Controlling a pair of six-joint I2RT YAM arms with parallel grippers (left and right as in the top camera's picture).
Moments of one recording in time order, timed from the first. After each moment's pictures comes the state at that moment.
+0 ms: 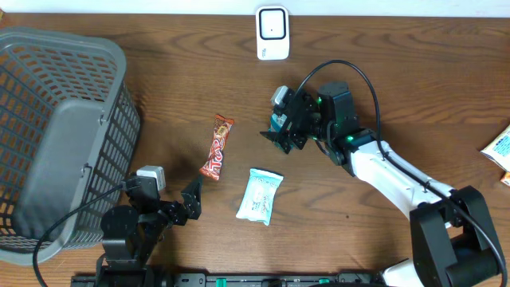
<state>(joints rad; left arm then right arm) -0.02 0.22 0.26 -0.45 0.31 -0.23 0.40 1.66 0.92 0.10 -0.52 -0.43</state>
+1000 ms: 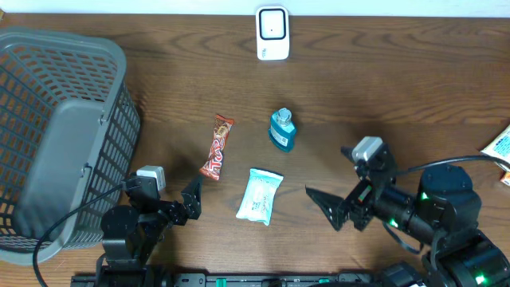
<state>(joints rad) -0.02 0.22 0.26 -0.45 0.31 -0.23 0.40 0.68 0.94 -0.73 -0.48 0.01</state>
